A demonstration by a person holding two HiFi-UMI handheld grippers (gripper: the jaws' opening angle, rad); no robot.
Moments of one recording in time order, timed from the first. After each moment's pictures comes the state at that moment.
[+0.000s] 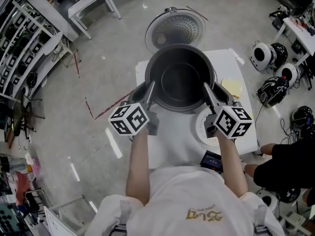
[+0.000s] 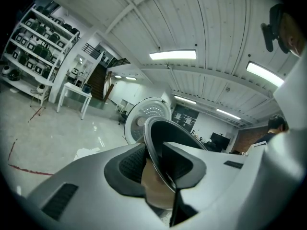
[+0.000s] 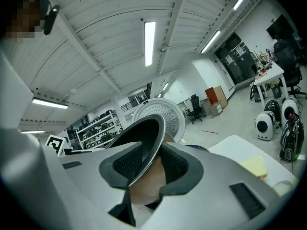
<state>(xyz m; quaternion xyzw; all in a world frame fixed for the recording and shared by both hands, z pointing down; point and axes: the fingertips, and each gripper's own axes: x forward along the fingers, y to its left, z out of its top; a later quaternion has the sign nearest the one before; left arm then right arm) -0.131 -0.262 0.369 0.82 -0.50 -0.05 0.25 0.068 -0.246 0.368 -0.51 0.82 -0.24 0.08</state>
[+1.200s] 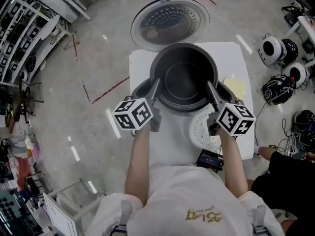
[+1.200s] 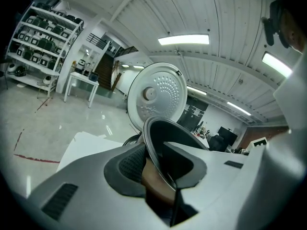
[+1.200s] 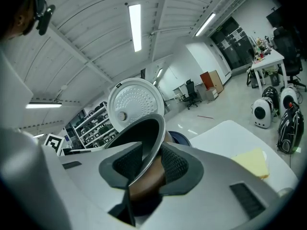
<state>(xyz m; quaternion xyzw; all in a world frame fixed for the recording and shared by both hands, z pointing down) -0.091 -0.331 0.454 0.79 -0.53 0.01 0.31 0.108 -0.326 0.454 -0.49 0.81 -0.31 0.02</state>
